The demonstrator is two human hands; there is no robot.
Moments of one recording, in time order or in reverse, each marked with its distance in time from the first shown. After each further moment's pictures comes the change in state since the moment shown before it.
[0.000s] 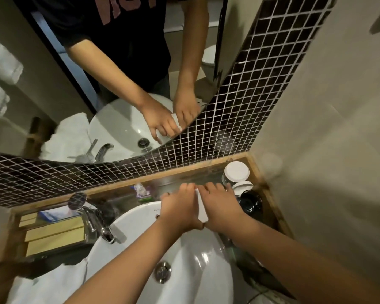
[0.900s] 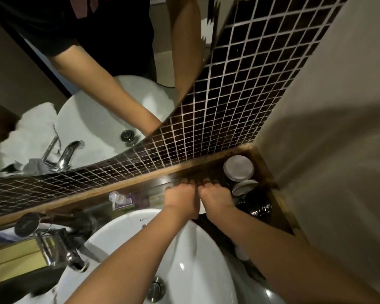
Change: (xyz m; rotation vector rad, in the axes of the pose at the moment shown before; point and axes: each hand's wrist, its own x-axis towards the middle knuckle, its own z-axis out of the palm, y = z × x) left_hand 0.114 -0.005 0.081 0.136 -0.098 -0.037; right_hand 0.095 0.035 0.082 0.117 -0.117 0.169
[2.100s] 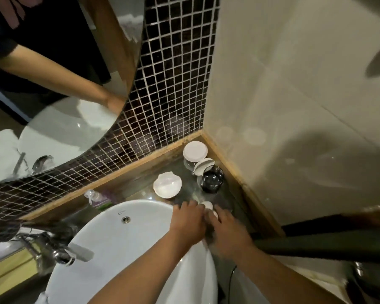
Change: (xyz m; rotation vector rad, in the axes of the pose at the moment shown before) left_hand -0.118 0.083 0.031 0.050 -0.035 0.361; right_hand -0.179 0.049 0.114 0.135 0.063 0.207
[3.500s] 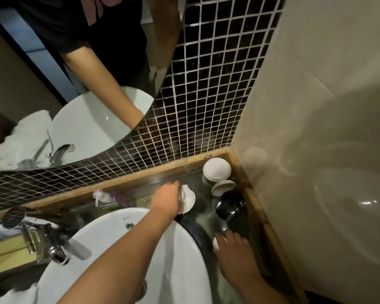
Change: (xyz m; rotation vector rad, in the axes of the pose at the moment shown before) left_hand 0.080 -0.105 -0.025 -0.231 0.108 -0.430; right_hand 0.039 0.013 -0.014 -0.165 0.083 -0.152
